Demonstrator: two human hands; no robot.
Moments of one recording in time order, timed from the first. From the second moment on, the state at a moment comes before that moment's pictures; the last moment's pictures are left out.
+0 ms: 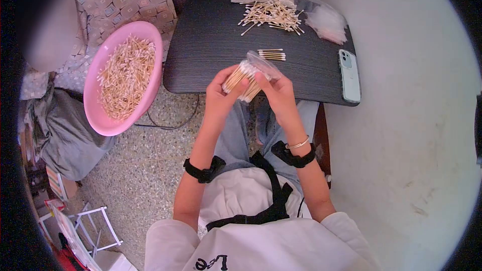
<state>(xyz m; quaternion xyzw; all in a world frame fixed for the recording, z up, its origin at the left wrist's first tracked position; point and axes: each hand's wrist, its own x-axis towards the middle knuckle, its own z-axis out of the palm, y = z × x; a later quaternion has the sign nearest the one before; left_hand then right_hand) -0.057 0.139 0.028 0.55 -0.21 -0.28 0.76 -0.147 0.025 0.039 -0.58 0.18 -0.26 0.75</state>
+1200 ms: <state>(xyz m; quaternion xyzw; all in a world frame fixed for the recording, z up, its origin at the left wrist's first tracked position) -0.045 0.100 0.010 0.54 -0.24 -0.30 0.75 -0.147 0.001 0.008 -0.49 0.15 -0.26 0.82</state>
